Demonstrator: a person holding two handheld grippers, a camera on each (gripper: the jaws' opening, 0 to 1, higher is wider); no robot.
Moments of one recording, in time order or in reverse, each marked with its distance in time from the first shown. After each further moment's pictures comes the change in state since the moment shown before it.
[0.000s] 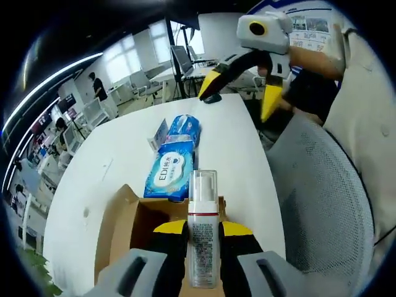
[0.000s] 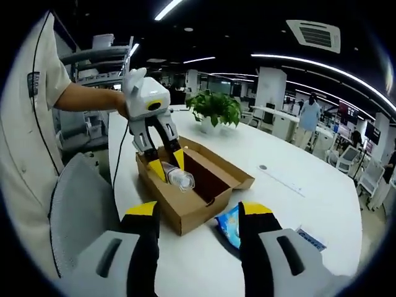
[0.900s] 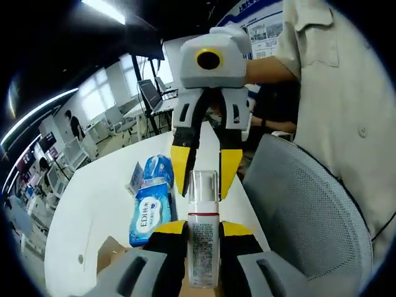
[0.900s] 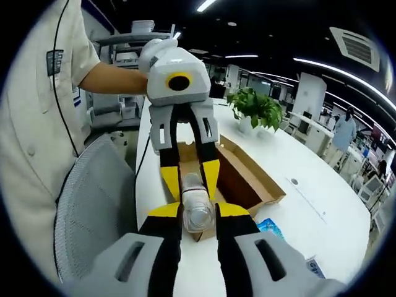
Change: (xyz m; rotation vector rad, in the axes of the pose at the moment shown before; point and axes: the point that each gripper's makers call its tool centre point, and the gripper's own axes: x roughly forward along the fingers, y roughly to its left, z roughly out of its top) left arm 0.000 -0.038 0.049 0.172 -0.193 -0.120; right arm 0.026 0.040 0.004 -0.169 0.054 0.229
